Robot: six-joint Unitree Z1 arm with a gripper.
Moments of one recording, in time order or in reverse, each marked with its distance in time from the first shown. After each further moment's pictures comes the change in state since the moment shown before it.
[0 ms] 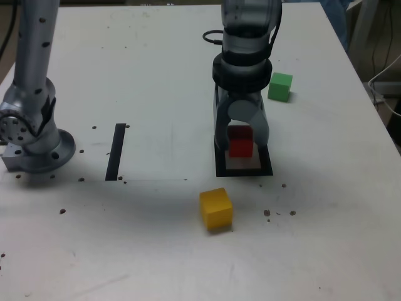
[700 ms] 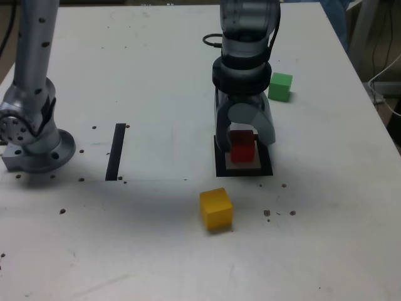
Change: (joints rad) arm -0.002 -0.001 0.024 -0.036 0.005 0.003
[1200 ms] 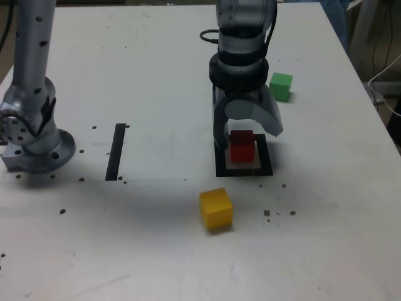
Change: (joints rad) arm 0.000 -0.023 0.006 0.012 0.013 0.000
